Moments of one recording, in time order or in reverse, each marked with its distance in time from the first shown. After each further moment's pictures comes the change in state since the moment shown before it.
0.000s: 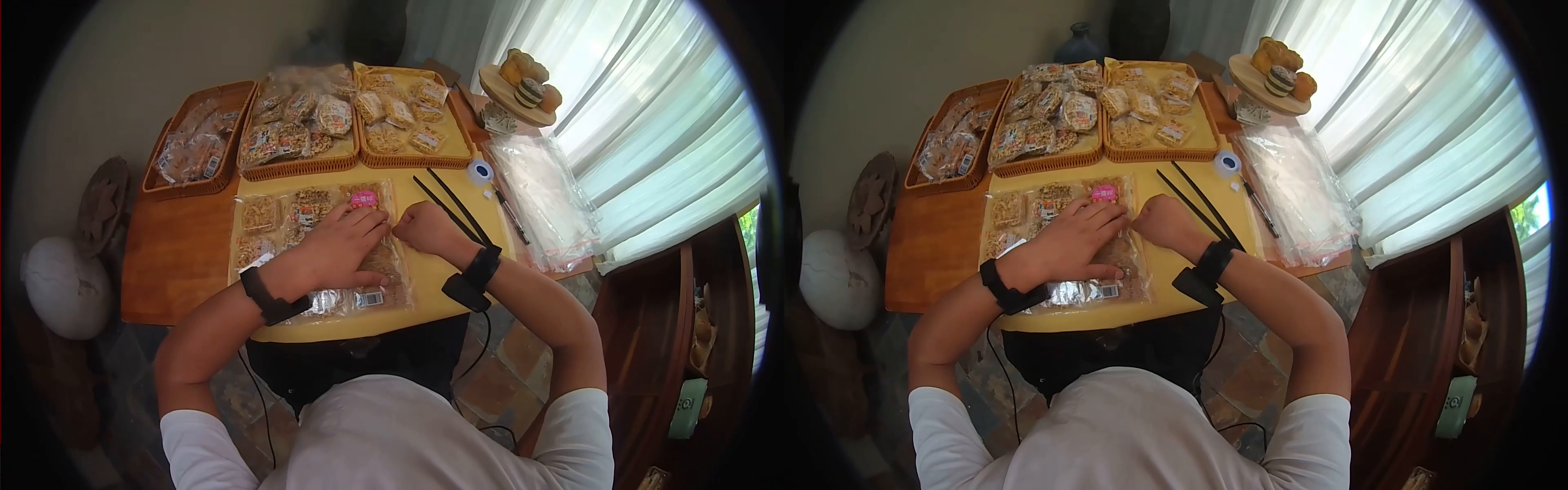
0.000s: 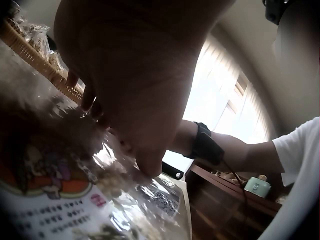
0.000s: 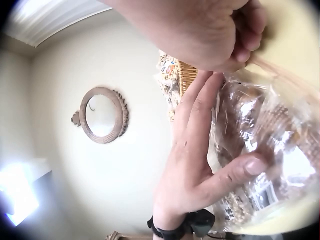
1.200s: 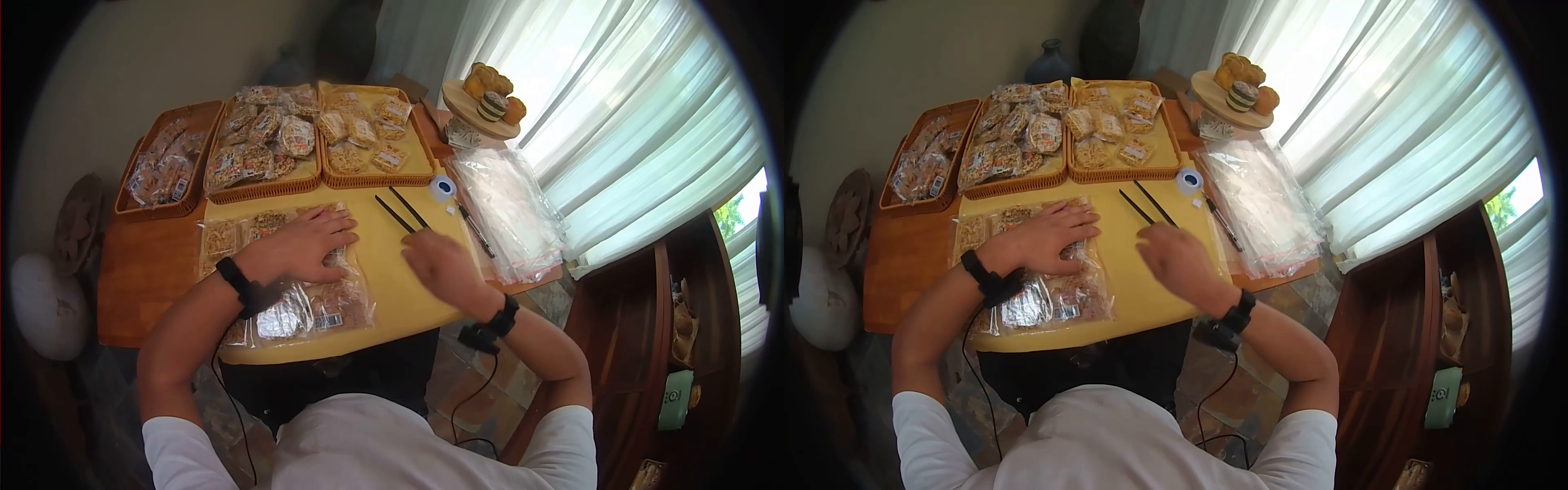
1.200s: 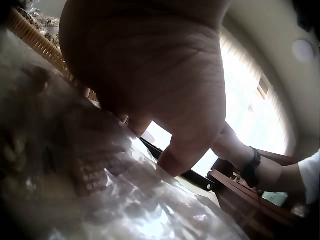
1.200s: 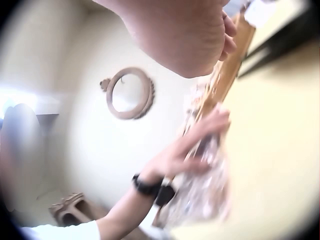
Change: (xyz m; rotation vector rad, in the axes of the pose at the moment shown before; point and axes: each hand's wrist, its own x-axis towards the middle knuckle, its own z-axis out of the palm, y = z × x) left_hand 0.033 -0.043 0.005 -0.188 -0.084 0.059; right_hand -0.093 0.030 -0.042 -0.255 0.475 -0.621
